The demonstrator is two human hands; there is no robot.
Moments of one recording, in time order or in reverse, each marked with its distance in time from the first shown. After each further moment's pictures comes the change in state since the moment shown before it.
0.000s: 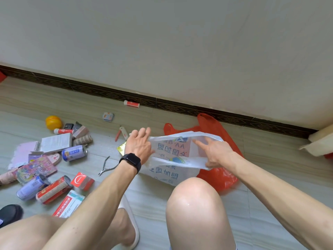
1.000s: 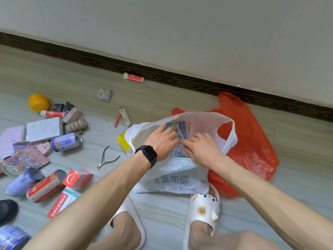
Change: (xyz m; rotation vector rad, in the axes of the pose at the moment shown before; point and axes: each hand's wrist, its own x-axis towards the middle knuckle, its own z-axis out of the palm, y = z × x) left_hand 0.105 0.030 0.076 -0.075 -0.023 0.459; right_hand 0.130 -0.065 0.057 0.251 0.272 -0.316
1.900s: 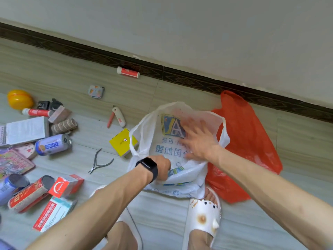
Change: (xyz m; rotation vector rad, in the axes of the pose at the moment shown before) left_hand 0.011 0.019 0.047 -0.482 -0.554 -0.088; right_hand 0.059 0.036 0.024 -0.294 -0.284 -0.034
